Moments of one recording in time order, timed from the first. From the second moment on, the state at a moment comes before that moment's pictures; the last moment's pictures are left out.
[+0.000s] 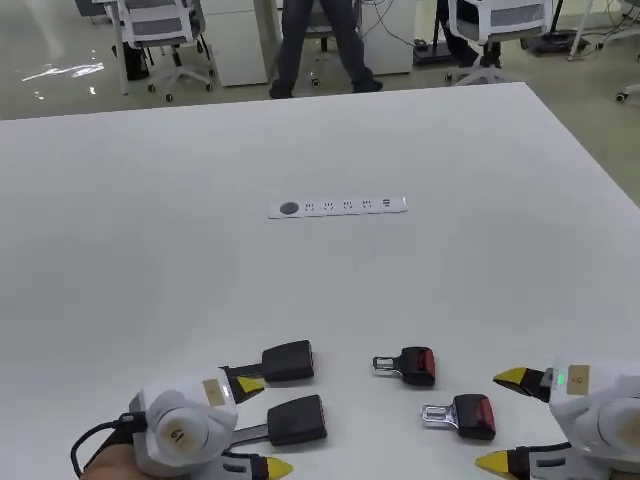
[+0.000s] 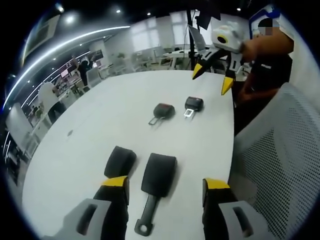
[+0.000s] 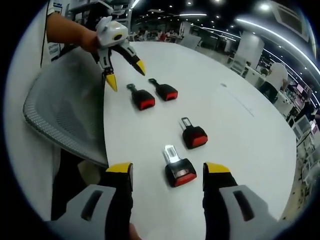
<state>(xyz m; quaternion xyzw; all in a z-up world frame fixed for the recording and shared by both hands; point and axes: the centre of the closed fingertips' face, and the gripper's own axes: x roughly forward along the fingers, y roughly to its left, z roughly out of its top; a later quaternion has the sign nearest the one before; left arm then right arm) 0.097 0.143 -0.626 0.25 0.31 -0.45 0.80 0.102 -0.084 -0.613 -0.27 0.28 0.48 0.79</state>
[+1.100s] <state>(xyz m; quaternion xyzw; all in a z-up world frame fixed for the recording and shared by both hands) 0.103 0.140 -0.621 0.27 0.30 -0.46 0.79 0.103 -0.077 -0.620 -0.30 0.29 0.48 0.77</state>
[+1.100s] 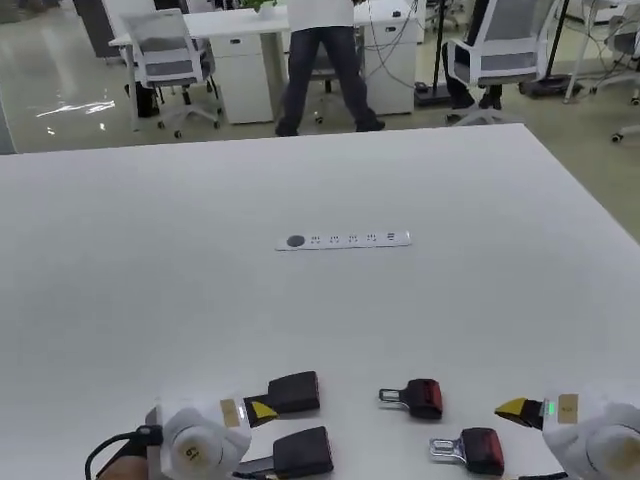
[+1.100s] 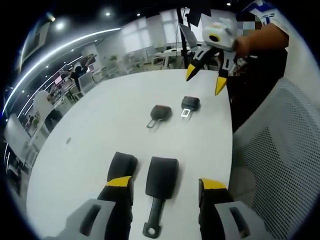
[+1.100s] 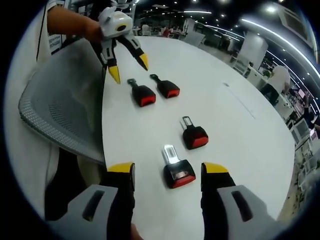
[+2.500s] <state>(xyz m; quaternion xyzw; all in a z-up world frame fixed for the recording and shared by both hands) 0.123 0.130 -0.668 0.34 0.33 -0.50 0.72 0.130 -0.085 -0.674 -0.31 0.31 0.53 0.73</state>
